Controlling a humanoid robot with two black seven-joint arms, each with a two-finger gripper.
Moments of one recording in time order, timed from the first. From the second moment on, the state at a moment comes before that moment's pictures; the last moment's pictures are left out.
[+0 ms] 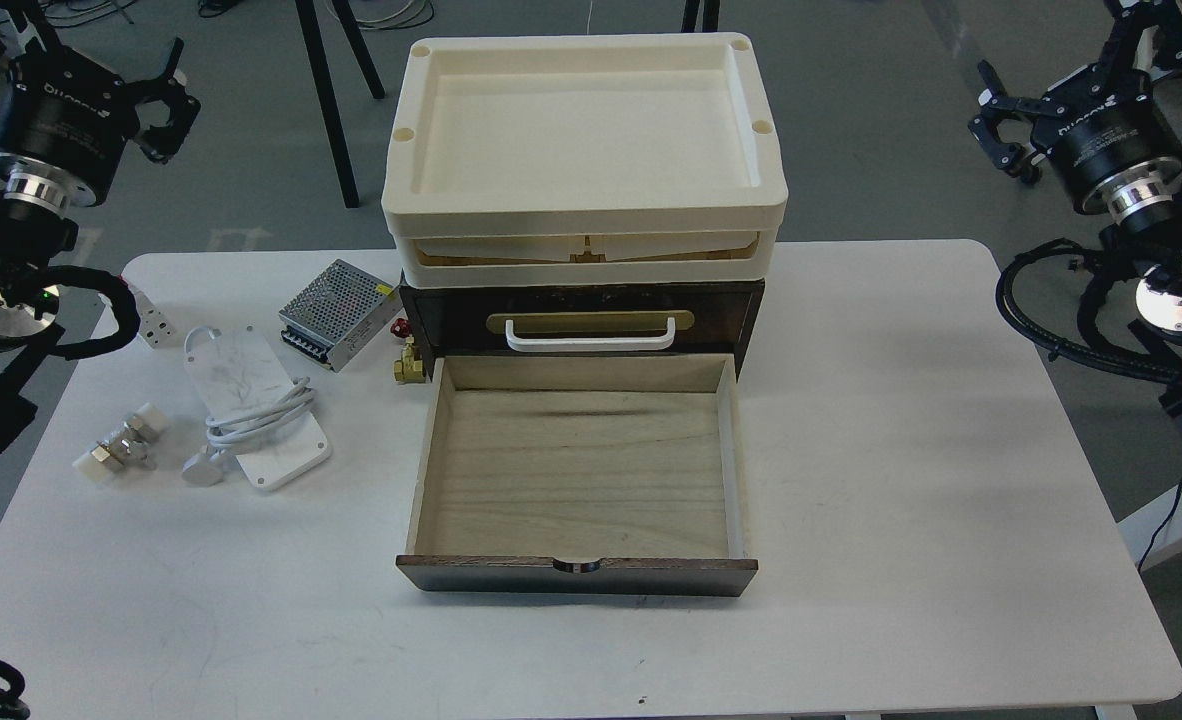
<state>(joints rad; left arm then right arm) -0.84 0.55 -0.69 -0.66 -0.25 -0.49 -0.36 0.91 -0.48 0.61 0.59 0.30 0.49 0.29</state>
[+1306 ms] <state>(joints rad) -0.41 0.94 -0.89 -1.49 1.08 -0.32 -0.49 0.77 -0.57 0.75 0.59 0.31 0.49 0.29</state>
